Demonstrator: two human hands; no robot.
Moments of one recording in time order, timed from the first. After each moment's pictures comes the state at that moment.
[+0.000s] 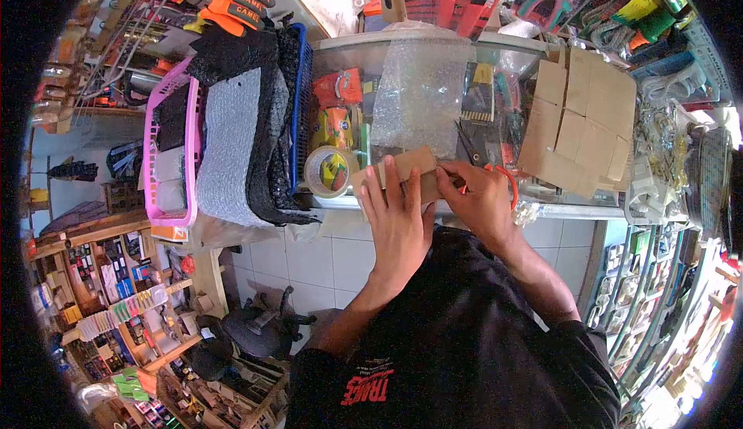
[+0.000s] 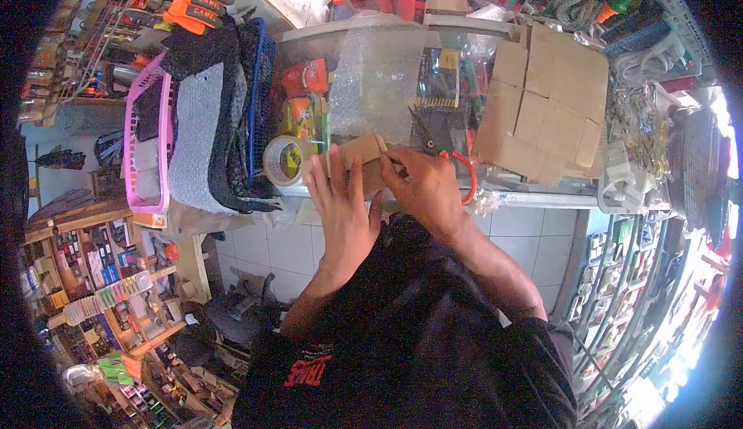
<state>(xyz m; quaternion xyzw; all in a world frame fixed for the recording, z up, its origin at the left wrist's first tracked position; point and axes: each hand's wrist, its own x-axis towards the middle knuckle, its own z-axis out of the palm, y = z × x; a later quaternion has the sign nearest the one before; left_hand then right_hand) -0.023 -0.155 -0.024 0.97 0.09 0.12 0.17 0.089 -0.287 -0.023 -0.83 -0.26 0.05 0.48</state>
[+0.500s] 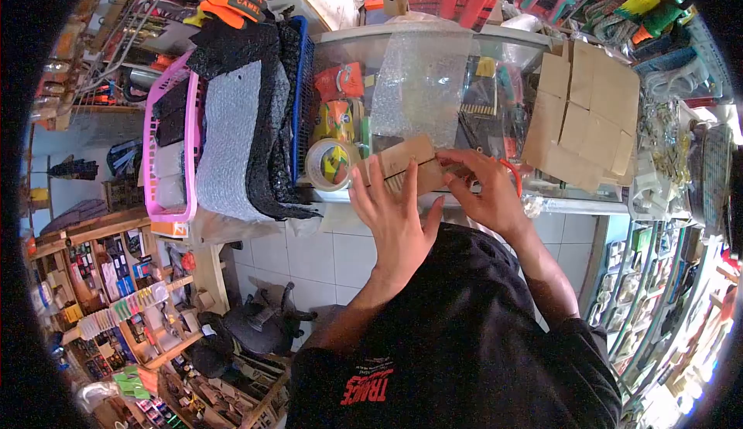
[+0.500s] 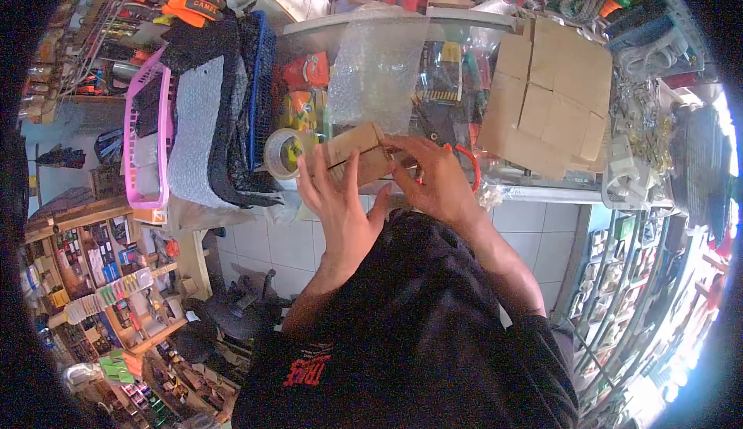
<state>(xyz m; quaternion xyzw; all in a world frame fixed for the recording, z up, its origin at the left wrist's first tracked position) -0.028 -0.156 -0.019 0.97 0.13 0.16 0.13 0.098 -0.302 -0.017 -0.76 -0.29 0.18 0.55</state>
